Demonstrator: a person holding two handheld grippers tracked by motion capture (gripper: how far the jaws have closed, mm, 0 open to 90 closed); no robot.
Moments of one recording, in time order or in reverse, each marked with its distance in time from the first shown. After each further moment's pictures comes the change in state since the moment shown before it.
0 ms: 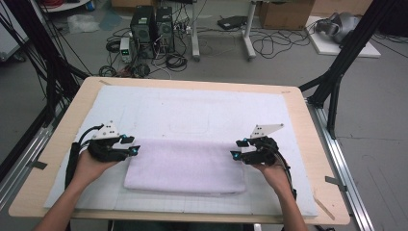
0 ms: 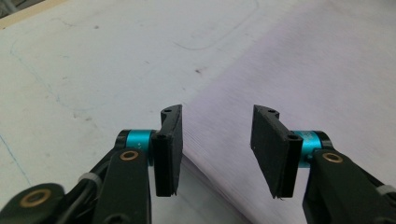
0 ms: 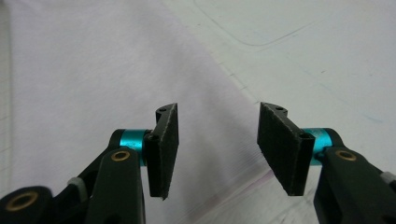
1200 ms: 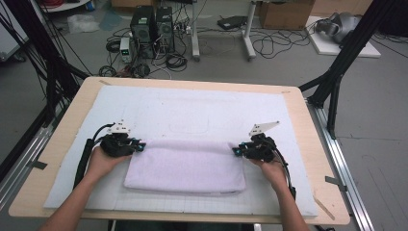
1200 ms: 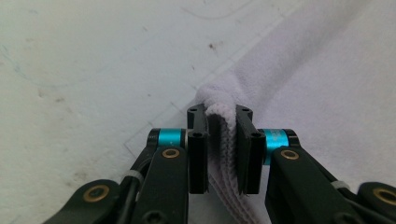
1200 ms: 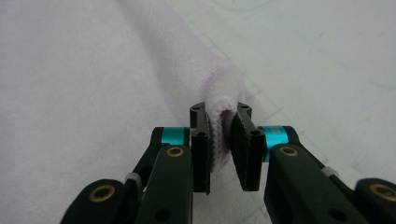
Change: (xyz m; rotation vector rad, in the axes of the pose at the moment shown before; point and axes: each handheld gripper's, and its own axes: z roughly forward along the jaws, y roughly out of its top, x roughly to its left) left arm 0.010 -0.007 0.028 0.068 -0.024 -0.064; right arm -0.020 -0.012 0.012 0.052 0.036 0.059
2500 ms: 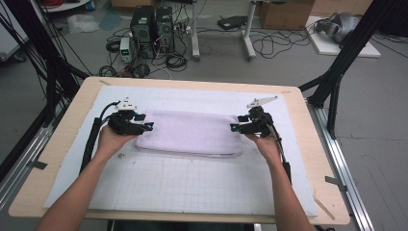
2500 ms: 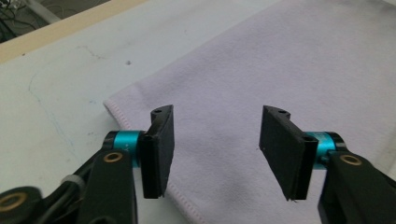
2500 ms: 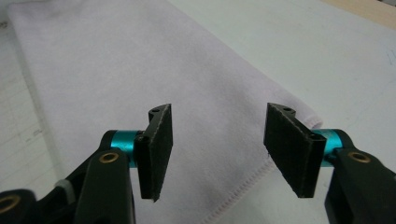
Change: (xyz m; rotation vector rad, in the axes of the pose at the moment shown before) left arm 0.016 0.055 0.016 -0.062 0.065 0.024; right arm -0.041 0.057 0.008 -0.037 -0.130 0.058
